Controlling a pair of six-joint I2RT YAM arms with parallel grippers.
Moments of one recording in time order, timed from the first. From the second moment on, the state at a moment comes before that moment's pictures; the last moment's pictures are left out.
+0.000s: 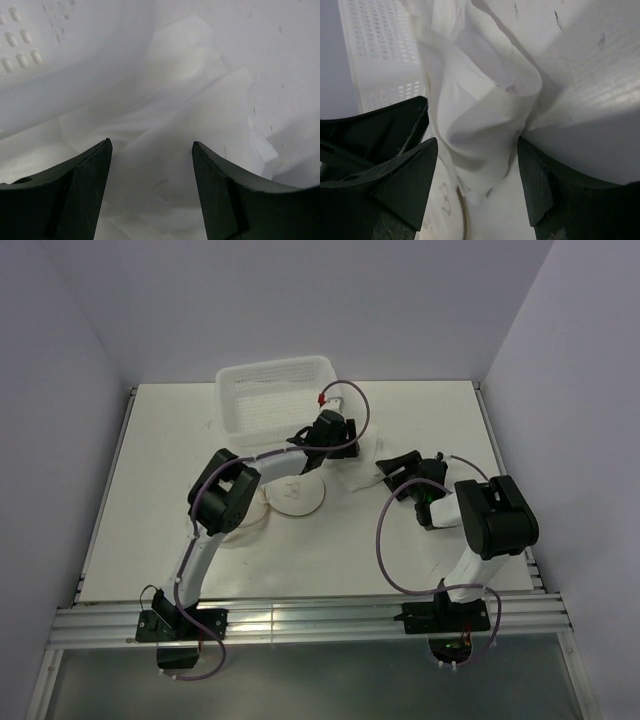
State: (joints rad) left arm -0.72 2.29 1.67 0.05 -0.12 -0.59; right arm 0.11 1.69 0.43 0.78 -0.14 1.17
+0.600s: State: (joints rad) left arm -0.72 2.10 1.40 0.15 -0.02 -0.64; right arm 0.11 1.42 0.46 0.53 -0.07 1.02
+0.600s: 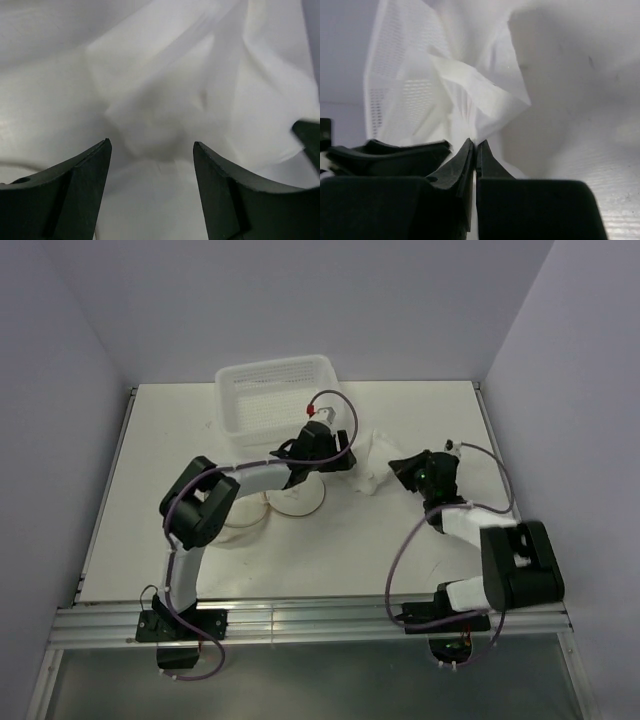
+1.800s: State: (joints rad) left arm -0.85 1.04 0.71 0.32 0.46 -0.38; right arm 0.90 0.88 1.12 -0.85 -0.26 0.20
